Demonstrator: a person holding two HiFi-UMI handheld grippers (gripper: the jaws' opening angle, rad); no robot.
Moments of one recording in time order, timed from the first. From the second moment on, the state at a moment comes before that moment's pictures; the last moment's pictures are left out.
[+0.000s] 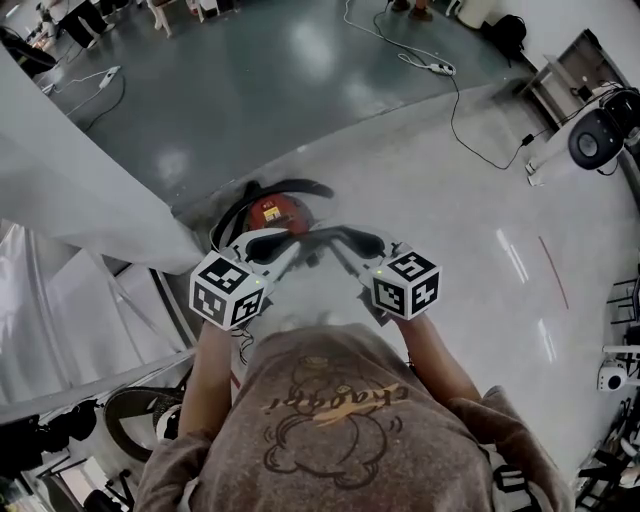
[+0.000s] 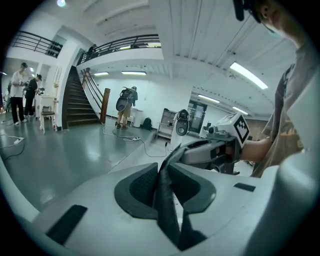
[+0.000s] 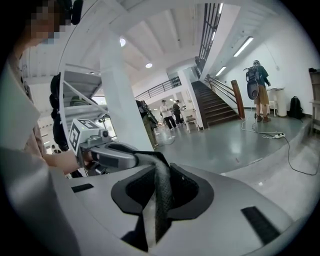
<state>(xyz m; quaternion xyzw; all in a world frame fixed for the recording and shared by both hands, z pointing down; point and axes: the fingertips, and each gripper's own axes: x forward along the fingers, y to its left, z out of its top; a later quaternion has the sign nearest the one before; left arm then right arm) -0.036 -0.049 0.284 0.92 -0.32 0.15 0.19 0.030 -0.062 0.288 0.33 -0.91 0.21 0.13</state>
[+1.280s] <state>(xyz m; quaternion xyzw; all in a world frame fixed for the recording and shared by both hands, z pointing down) -0.034 -0.028 0.329 0.91 -0.33 0.14 0.21 0.034 -0.037 0.333 0.35 -0.90 0.22 0.12</state>
